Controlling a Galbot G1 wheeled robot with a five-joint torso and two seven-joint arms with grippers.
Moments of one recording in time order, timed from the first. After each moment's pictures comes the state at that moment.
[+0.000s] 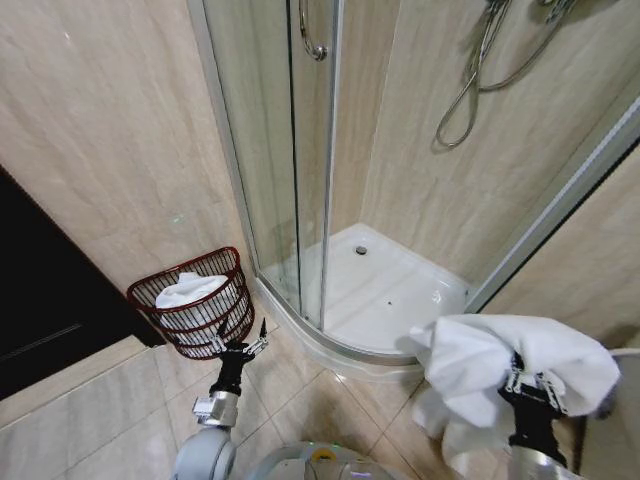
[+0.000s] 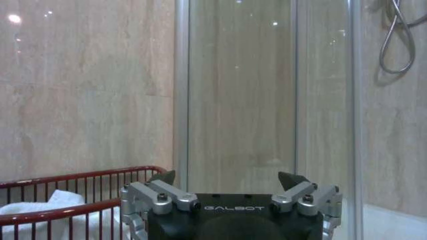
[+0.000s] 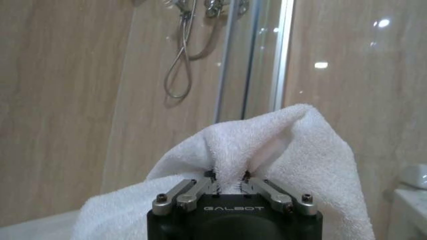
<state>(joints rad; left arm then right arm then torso) 1.74 -1.39 -0.49 -2.08 -0.10 -0.29 -0.10 -1.94 1.61 0.86 2.23 0.07 0.36 0.18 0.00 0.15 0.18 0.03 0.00</state>
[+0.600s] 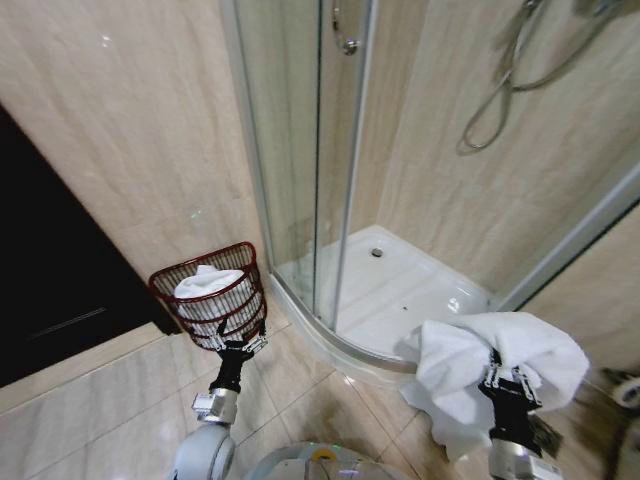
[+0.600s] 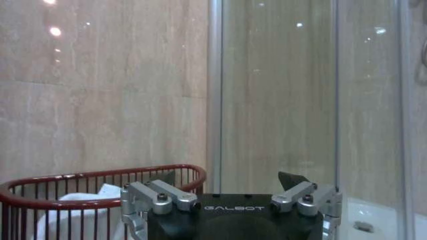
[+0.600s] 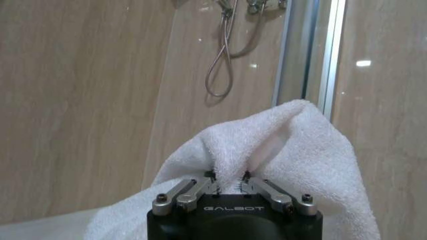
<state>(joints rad) 1.70 -1.39 -0.49 -2.05 -0.11 -0.30 -0.10 -1.92 1.61 0.82 2.20 0.01 0.37 0.18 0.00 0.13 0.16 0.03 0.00</state>
